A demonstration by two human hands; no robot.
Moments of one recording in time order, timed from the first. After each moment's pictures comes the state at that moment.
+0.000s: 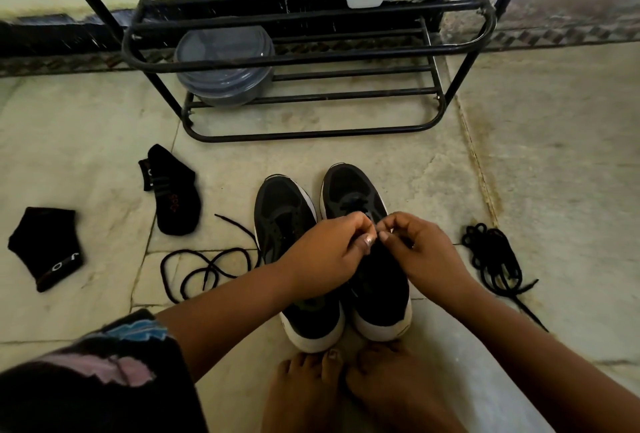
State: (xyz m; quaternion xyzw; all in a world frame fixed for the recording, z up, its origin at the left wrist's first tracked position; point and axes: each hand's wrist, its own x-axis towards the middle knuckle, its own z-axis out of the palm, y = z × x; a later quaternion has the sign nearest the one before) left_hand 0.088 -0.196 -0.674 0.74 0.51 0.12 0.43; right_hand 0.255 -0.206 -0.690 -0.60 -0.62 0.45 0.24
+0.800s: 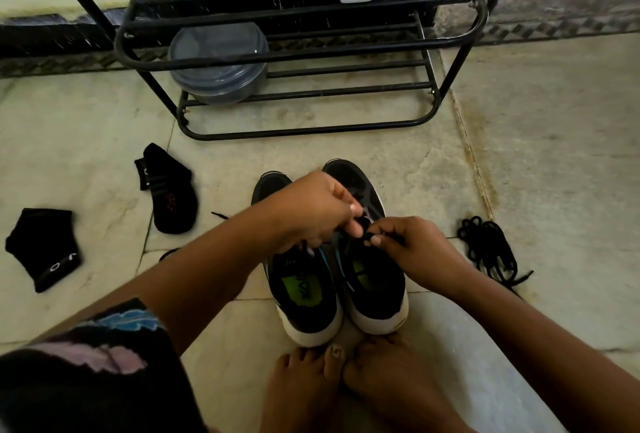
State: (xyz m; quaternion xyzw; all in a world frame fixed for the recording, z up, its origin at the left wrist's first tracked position) left_hand 0.092 -0.165 -0.612 0.51 0.63 0.04 0.58; right_hand 0.263 -0.199 -0.695 -0.57 -0.66 0.46 0.14
